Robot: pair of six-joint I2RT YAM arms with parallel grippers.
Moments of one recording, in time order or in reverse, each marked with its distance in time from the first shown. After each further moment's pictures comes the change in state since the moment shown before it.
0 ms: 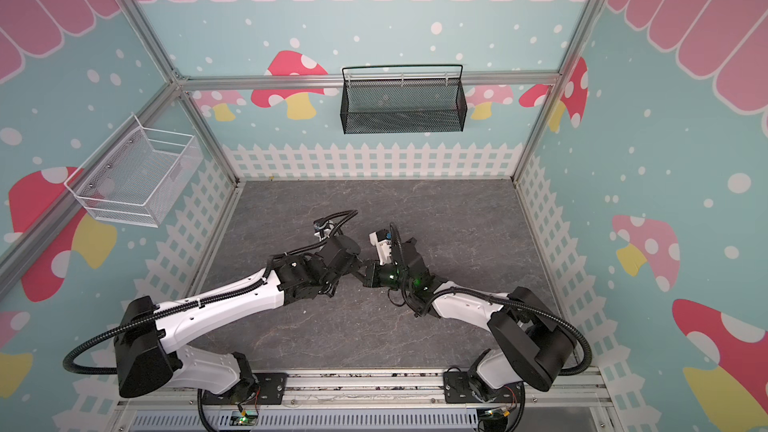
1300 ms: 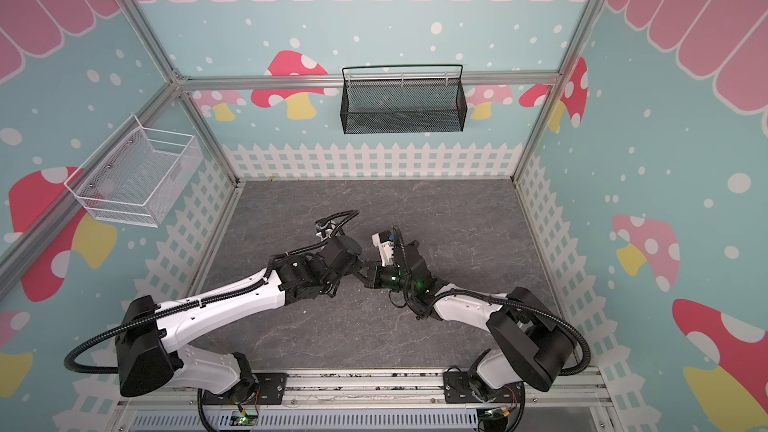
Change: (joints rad) left arm -0.010 0.002 0.006 0.001 0.013 0.000; right arm -0.006 0.000 -0.037 0.056 0.005 0.032
